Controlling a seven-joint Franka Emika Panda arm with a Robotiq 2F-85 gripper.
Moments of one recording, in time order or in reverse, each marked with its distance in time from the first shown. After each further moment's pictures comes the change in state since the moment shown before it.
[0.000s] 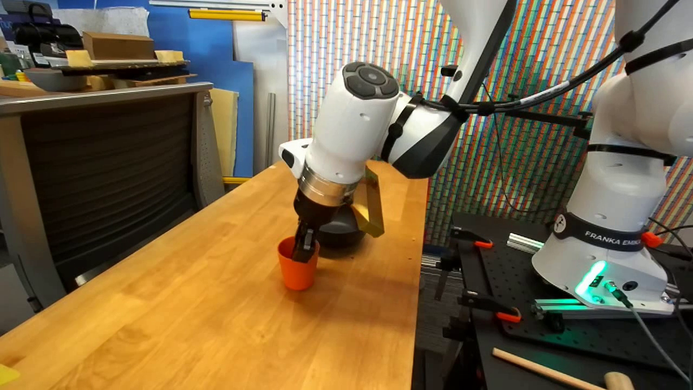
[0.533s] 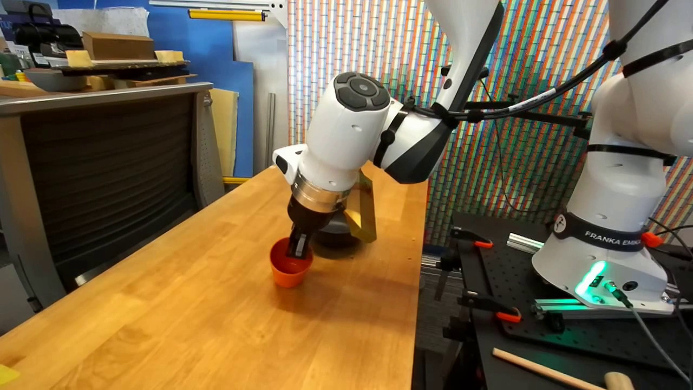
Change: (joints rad) arm 0.014 0.044 -0.010 0.043 -0.036 -0.012 0.037
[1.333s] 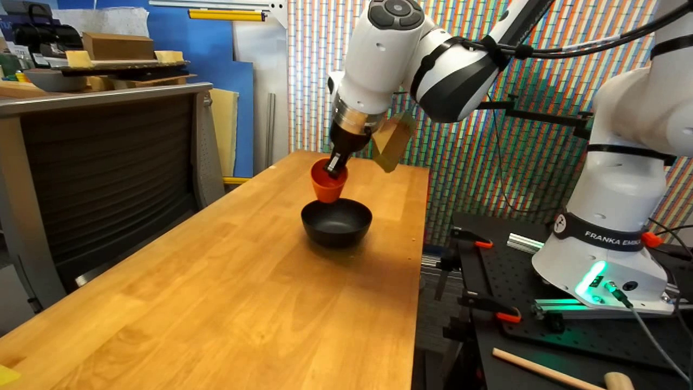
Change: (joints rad) arm -0.030 -0.404 -0.134 -0.238 0.202 -0.164 0.033
